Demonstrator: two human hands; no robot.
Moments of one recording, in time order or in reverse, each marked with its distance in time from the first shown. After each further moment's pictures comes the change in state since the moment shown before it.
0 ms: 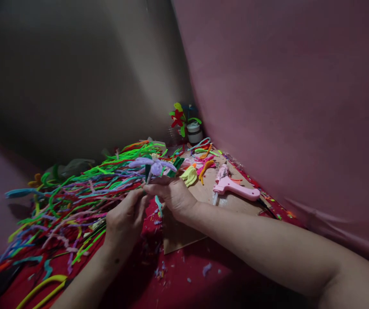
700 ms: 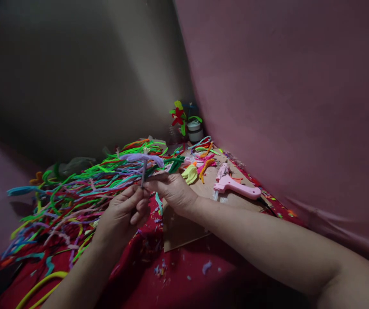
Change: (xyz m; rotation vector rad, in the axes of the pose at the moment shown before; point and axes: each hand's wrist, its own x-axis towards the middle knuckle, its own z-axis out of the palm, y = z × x) left_hand 0.013 0.013 -0.007 -1.222 -0.258 -0.737; right_hand 0.003 -0.013 -0.001 -0.035 -0.093 -0.072
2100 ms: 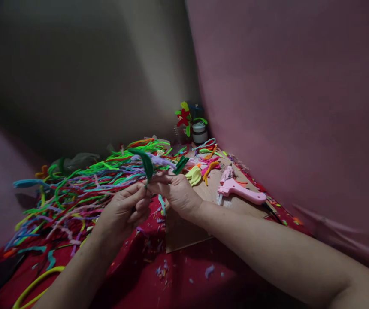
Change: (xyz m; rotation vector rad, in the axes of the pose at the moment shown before) left_hand 0.002 0.007 -0.011 0.020 -0.083 -0.051; right_hand -0.003 0.002 0.004 0.036 -0.005 0.015
